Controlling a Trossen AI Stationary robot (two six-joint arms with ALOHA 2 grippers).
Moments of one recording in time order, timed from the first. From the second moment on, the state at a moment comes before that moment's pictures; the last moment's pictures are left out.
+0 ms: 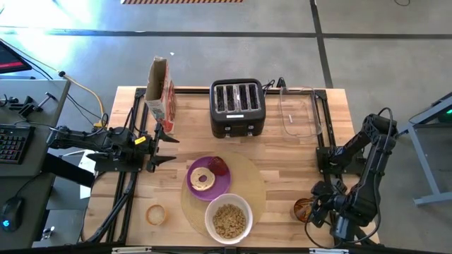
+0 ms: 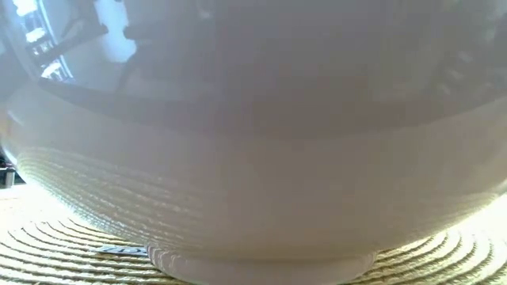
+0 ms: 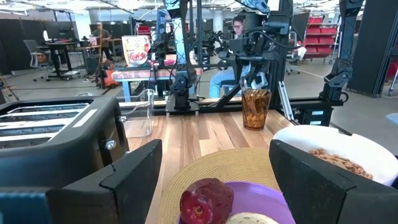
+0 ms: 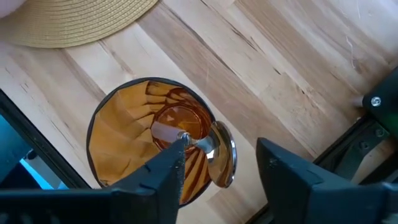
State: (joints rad) left arm -0.14 0.20 0.16 0.05 -0.06 0.04; right arm 1.17 1.47 1.20 -1.33 0.31 1.94
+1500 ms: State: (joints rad) left arm -0.14 0.20 0.16 0.05 -0.06 0.04; right arm 1.17 1.47 1.20 -1.33 0.30 1.97
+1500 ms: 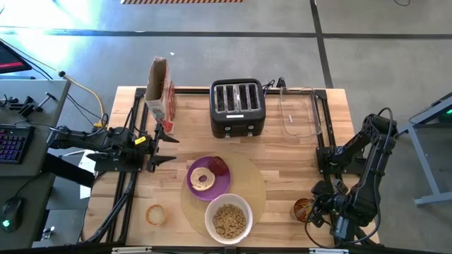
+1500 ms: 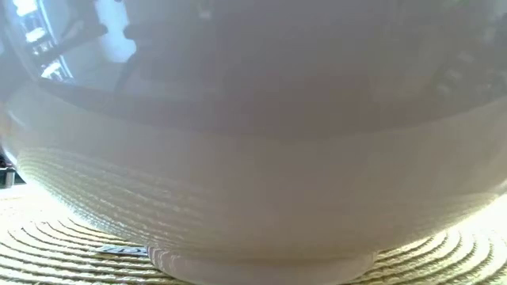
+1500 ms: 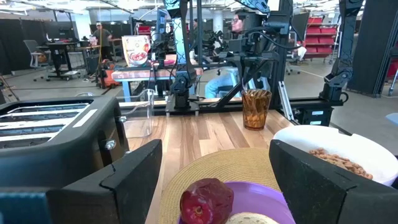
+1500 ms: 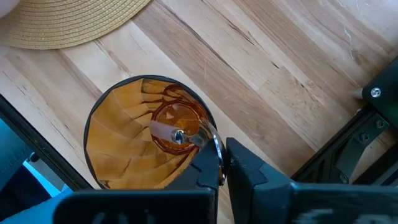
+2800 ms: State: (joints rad) left arm -0.14 0.20 0.16 0.05 -0.06 0.04; right arm 1.06 1.45 1.60 -1.57 0.36 1.69
